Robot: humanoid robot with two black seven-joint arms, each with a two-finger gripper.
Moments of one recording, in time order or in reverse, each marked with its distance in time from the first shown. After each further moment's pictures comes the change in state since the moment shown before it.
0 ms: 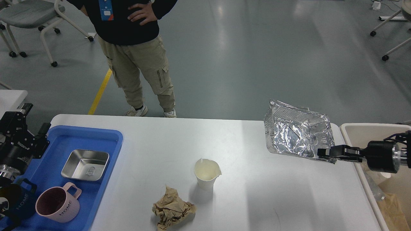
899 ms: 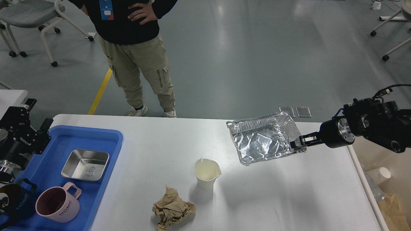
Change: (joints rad) left arm -0.027 0.005 0.000 0.000 0.061 0.001 -0.001; right arm 0.292 0.369 -0.360 -0.187 0.003 0.070 -0.168
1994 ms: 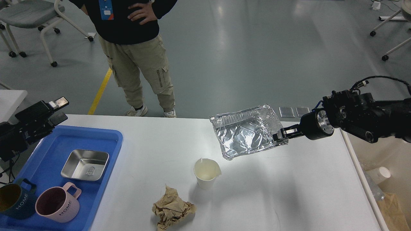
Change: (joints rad) left arm -0.052 0.334 0.020 -0.362 0.619 -0.046 0.069; right arm 0.052 0.146 -0.116 -0.070 0.154 -0.015 0.005
